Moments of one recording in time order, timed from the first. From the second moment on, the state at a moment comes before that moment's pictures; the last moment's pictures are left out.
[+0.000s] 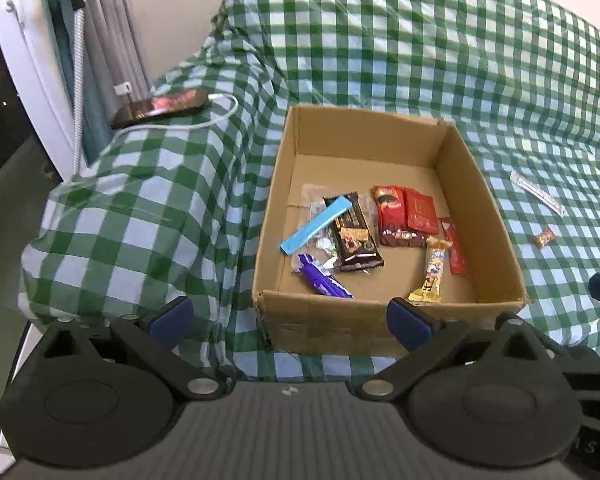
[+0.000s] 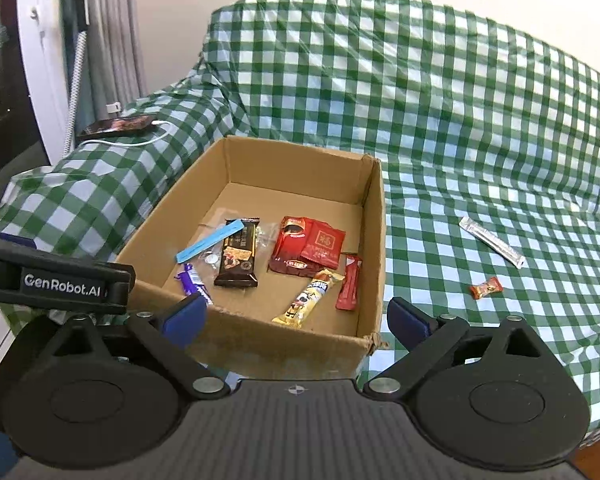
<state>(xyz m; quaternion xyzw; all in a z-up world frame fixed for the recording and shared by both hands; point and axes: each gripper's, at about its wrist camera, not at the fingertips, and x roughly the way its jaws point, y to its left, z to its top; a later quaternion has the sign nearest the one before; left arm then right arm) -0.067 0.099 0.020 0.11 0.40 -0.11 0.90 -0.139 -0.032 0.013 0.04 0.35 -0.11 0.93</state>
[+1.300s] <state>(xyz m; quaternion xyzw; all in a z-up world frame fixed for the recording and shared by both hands) -0.070 -0.038 0.051 0.21 0.35 -0.21 0.89 -0.203 -0.128 0.004 0.05 0.29 -0.22 0.93</state>
